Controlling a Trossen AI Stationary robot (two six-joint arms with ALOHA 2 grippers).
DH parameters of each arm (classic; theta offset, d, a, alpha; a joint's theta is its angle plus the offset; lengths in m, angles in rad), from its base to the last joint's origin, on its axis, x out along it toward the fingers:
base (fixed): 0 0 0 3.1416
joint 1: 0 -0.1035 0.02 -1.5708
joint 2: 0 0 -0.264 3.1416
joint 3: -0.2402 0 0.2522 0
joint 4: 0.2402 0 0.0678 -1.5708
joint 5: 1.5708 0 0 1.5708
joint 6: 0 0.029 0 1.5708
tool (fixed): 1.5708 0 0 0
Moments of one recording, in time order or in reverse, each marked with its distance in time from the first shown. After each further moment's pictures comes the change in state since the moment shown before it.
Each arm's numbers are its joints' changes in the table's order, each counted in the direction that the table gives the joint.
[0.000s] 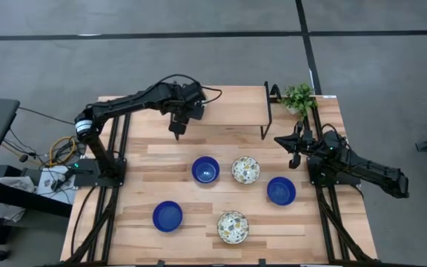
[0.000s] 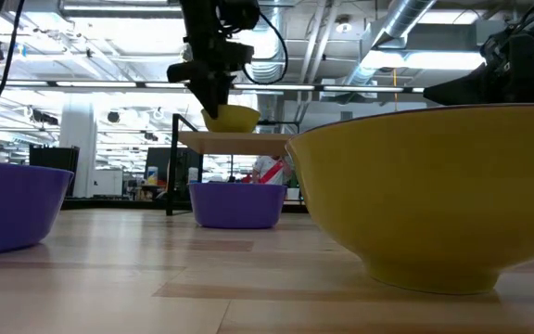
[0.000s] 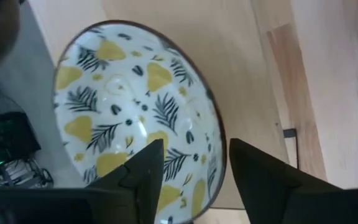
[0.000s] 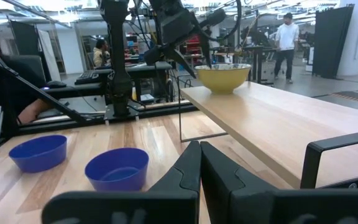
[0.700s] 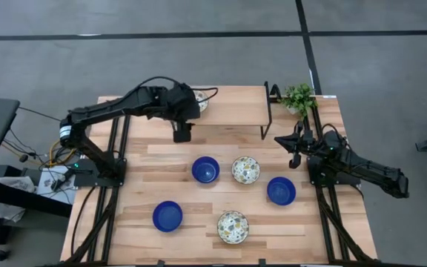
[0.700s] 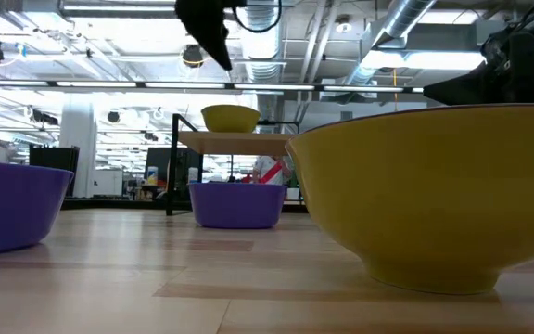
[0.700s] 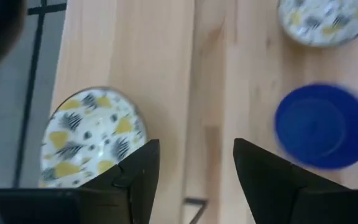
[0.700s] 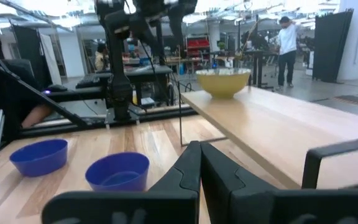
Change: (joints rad) left arm 0.117 0.155 0.000 -0.053 0.179 -0.473; right arm 0.000 0.000 0.000 -0.028 -0.002 0.005
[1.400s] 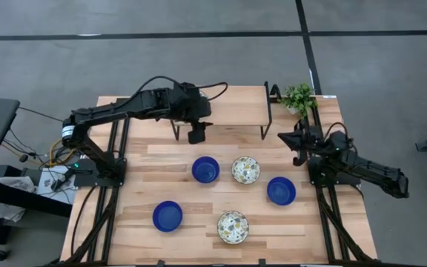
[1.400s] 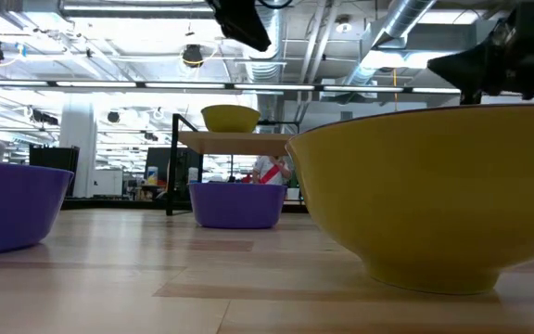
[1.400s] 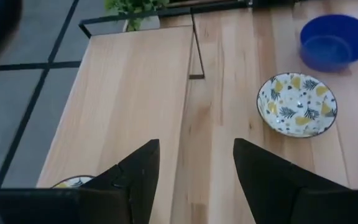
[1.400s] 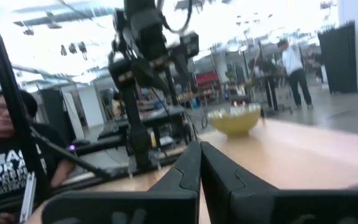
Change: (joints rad) left arm 0.034 -0.022 0.000 -0.273 0.069 -0.065; right arm 0.000 0.002 0.000 -0.176 -0.002 0.190
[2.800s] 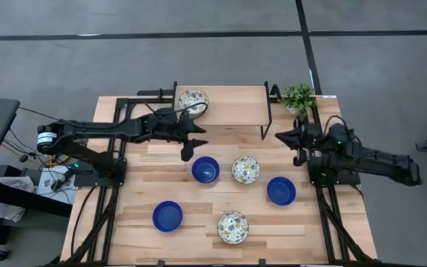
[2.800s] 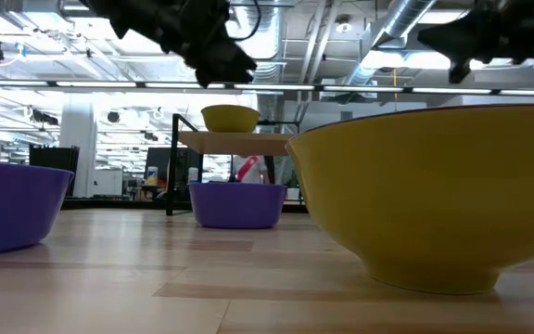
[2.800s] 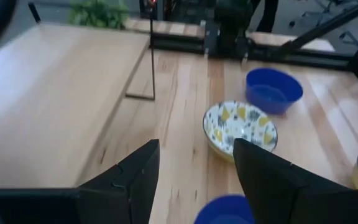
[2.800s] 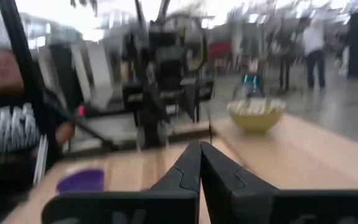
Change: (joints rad) left arm 0.007 0.280 0.781 -0.792 0.193 -0.248; right arm -0.130 -0.310 -0.263 0.132 0.025 -0.143
